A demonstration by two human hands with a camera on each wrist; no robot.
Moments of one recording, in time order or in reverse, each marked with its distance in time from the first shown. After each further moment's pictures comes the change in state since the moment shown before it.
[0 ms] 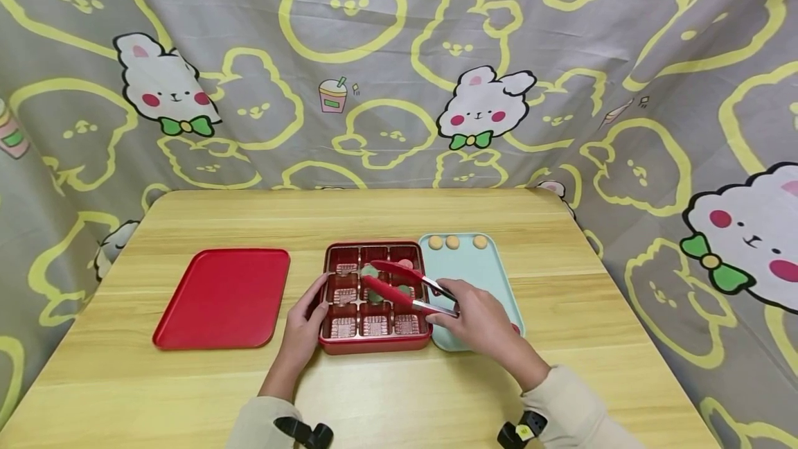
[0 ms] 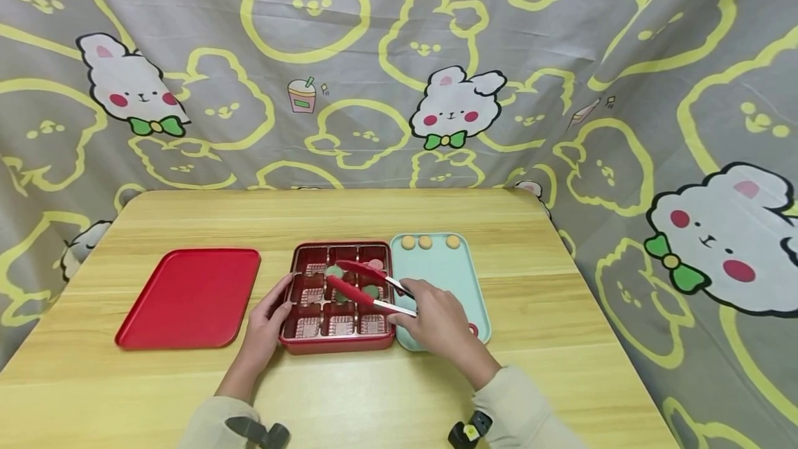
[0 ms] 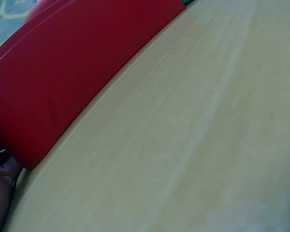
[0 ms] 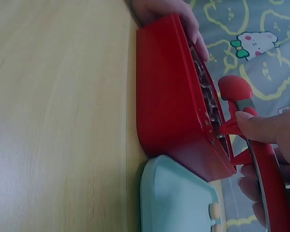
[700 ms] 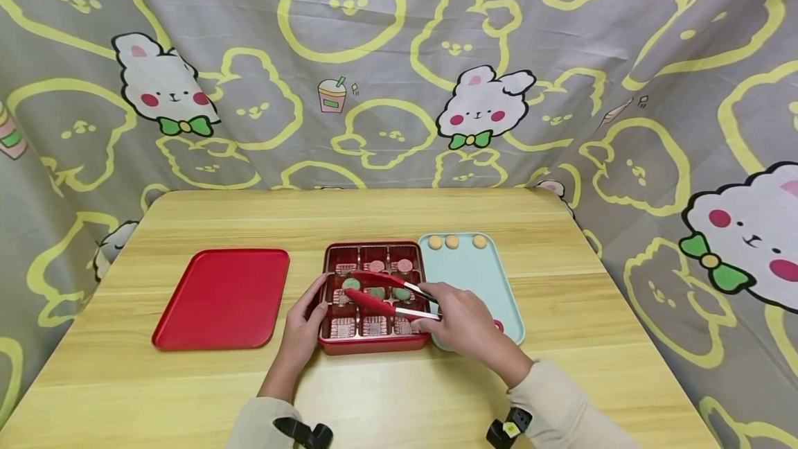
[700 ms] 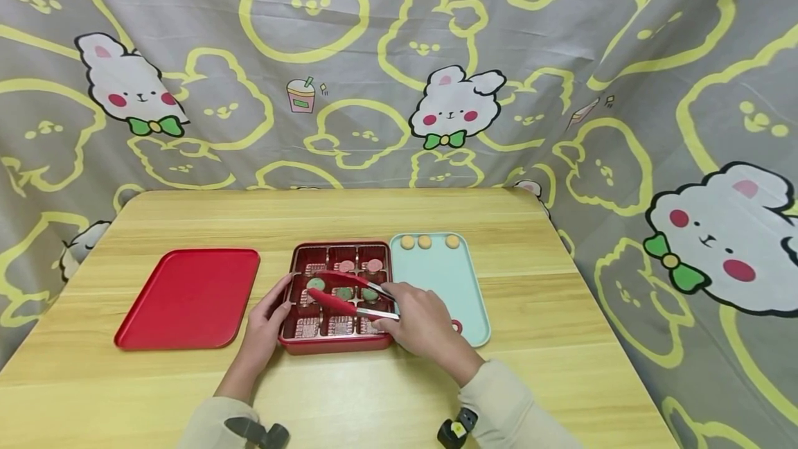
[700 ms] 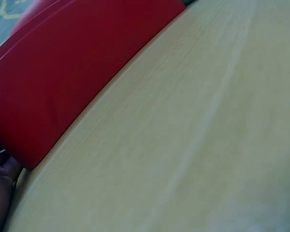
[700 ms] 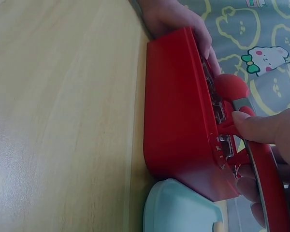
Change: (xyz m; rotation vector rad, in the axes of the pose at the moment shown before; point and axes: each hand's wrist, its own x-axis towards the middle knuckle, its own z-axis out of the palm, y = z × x) left_hand -0.002 0.007 0.001 0.019 0.008 0.001; right_hand 0.004 -0.014 0.012 -0.042 -0.016 -0.101
